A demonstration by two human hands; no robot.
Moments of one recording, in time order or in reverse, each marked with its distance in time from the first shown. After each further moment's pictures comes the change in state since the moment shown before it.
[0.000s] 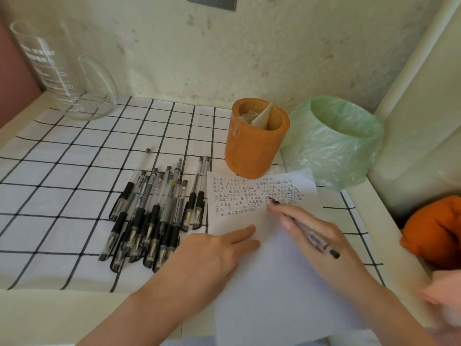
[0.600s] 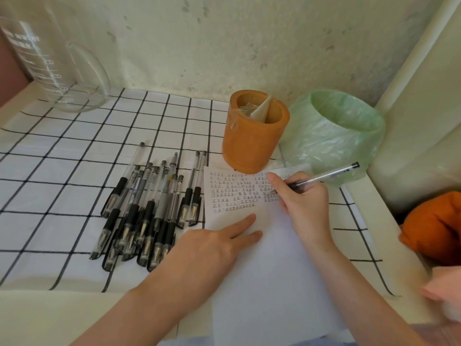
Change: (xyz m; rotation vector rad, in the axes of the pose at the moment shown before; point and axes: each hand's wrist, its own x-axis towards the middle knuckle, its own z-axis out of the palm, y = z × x) left_hand 0.003 -0.003 0.011 0.063 -0.013 -0.016; right_hand 0.065 0.004 0.027 0.405 0.558 0.150
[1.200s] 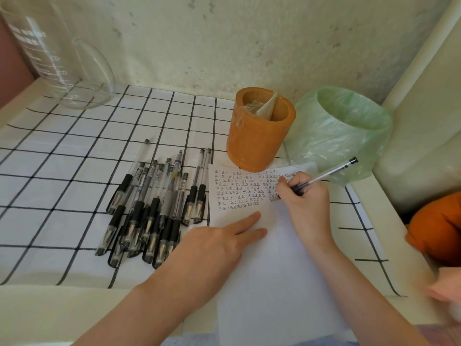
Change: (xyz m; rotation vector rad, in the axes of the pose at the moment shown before) left_hand 0.000 0.001 0.001 -0.050 0.050 -0.020; right_hand 0.000 0.011 0.003 -0.168 0.003 -0.156
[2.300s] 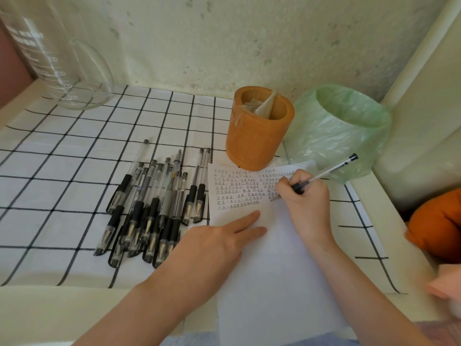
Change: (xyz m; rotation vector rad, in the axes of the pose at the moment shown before) left_hand -0.001 -0.001 0.002 -0.006 0.013 -0.004; right_hand 0.001 0.001 -0.001 0.014 -0.008 -0.016
